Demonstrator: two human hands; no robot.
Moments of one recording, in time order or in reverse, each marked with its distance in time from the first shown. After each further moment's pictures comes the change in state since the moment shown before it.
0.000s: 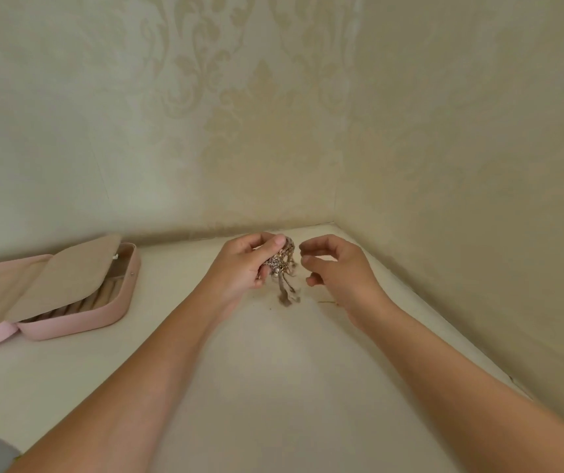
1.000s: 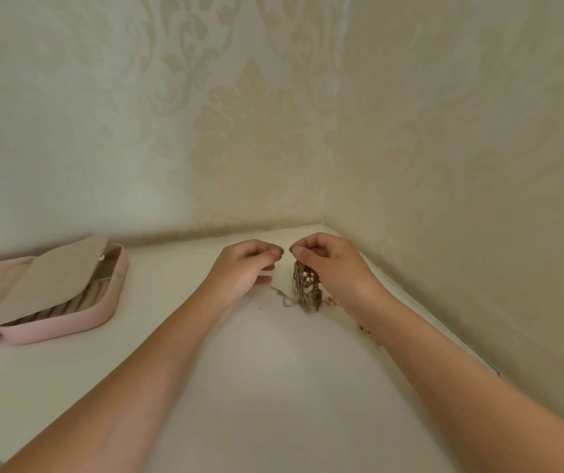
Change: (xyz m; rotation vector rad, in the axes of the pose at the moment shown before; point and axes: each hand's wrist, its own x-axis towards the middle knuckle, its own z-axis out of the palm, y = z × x) left_hand 0.003 -0.008 0.007 0.169 0.054 -0.107; right_hand -0.001 -0.005 -0.007 -0.054 -0.067 -0.026
